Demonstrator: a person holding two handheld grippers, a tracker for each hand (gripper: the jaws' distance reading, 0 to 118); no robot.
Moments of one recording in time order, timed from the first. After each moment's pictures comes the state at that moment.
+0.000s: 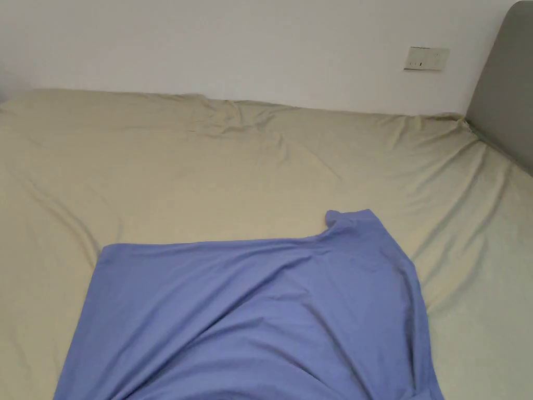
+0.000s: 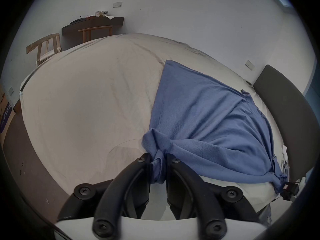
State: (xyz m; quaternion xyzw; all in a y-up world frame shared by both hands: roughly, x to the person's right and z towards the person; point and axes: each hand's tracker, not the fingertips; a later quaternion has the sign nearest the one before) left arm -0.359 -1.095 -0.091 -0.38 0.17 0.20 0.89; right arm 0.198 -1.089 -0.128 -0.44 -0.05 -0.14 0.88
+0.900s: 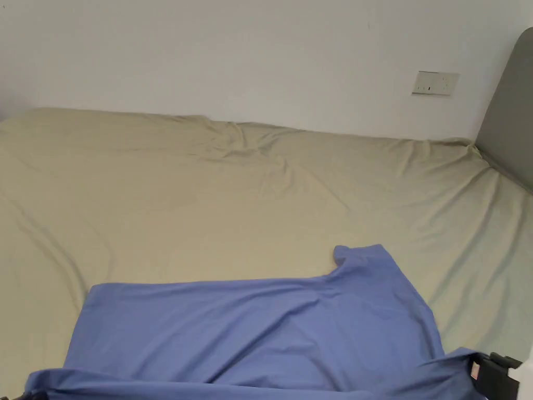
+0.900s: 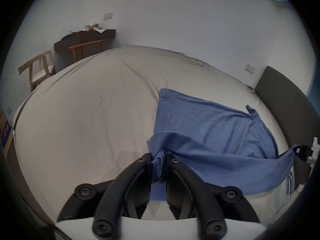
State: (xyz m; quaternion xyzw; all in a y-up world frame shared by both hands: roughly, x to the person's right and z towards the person) left arm -0.402 -1.059 -0.215 -0.35 0.17 0.16 0.91; right arm 0.144 -1.004 -0.349 -0.35 0.03 -0.06 0.93
